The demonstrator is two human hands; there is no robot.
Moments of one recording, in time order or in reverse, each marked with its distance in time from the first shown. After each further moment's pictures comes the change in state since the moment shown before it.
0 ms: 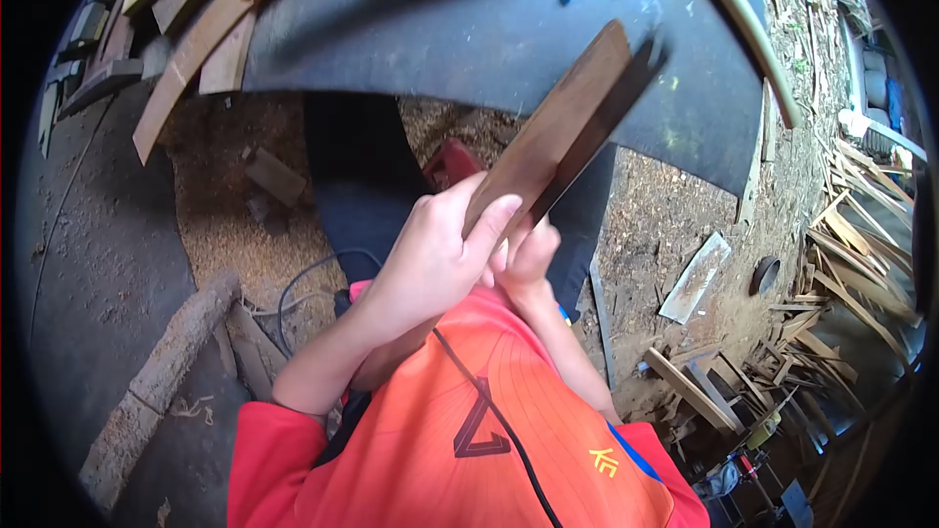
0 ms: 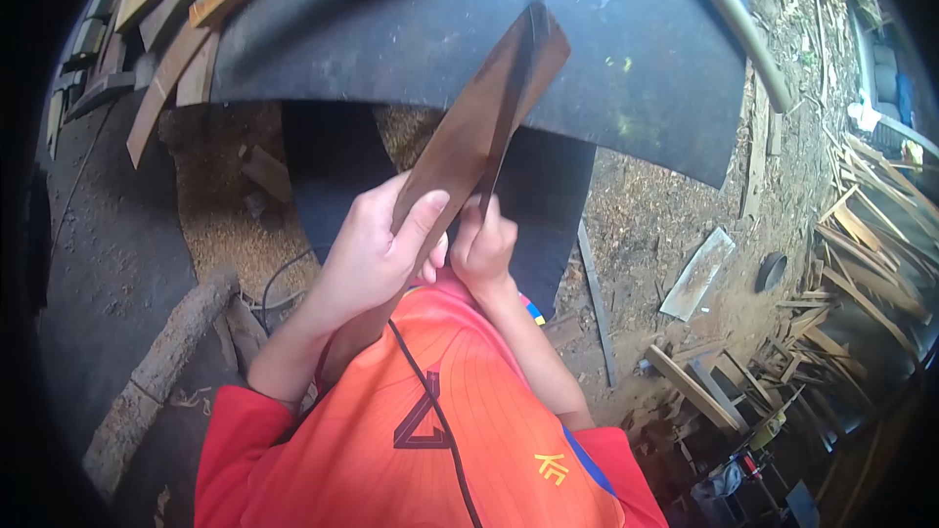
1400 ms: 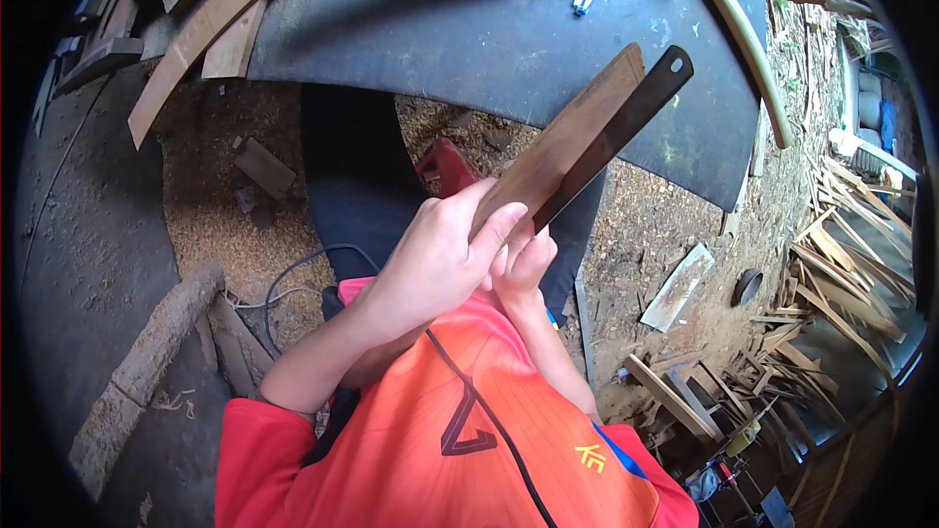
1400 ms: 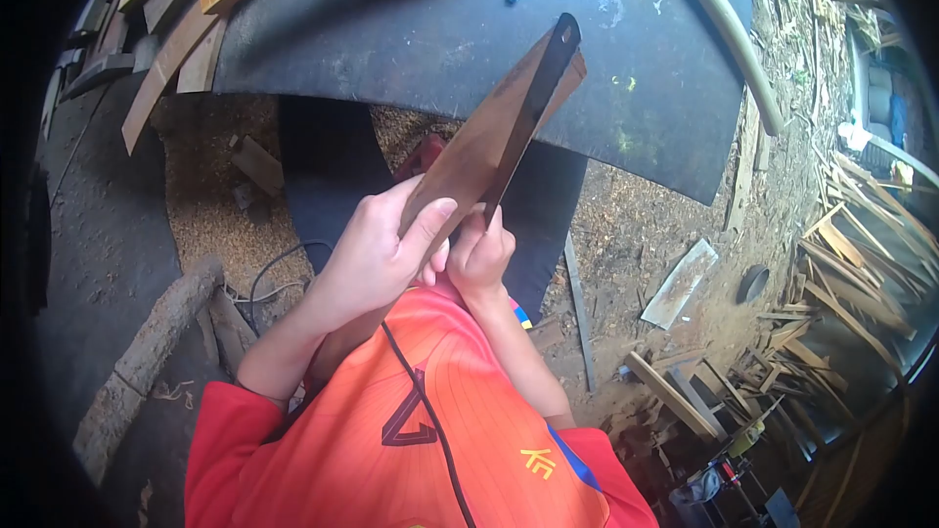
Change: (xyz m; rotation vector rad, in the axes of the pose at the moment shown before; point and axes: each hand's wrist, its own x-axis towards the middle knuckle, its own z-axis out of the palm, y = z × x) left_hand 0.004 0.005 -0.003 0.021 -0.028 0.021; right_hand 0.022 -0.025 -0.001 -0.082 0.101 -0.064
